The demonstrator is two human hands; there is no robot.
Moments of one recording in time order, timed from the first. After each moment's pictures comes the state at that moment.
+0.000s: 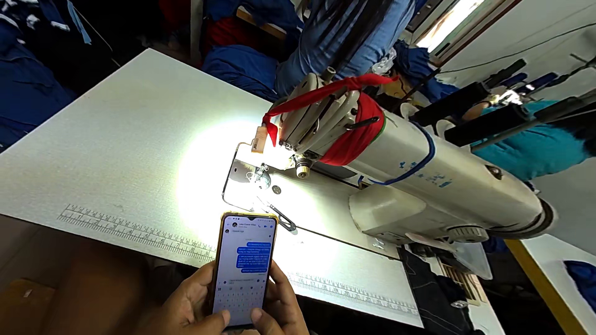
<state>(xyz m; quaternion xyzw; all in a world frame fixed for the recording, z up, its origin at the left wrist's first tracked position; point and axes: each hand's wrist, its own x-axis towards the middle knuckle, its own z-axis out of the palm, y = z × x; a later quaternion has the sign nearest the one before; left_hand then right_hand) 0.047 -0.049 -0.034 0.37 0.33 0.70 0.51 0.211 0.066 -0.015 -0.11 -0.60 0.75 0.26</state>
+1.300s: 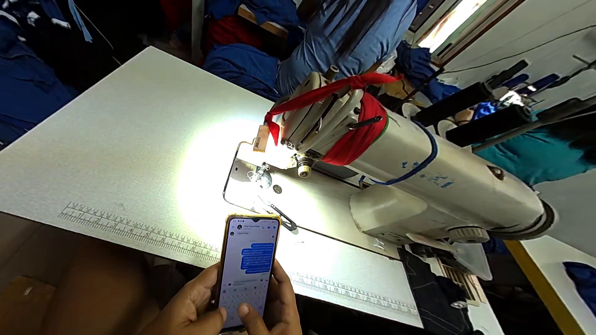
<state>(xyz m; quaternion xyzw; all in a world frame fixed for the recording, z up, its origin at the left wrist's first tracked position) 0.051 -0.049 -0.035 0.39 0.35 0.70 0.49 0.200 0.050 -0.010 -0.21 -0.63 0.68 0.31</state>
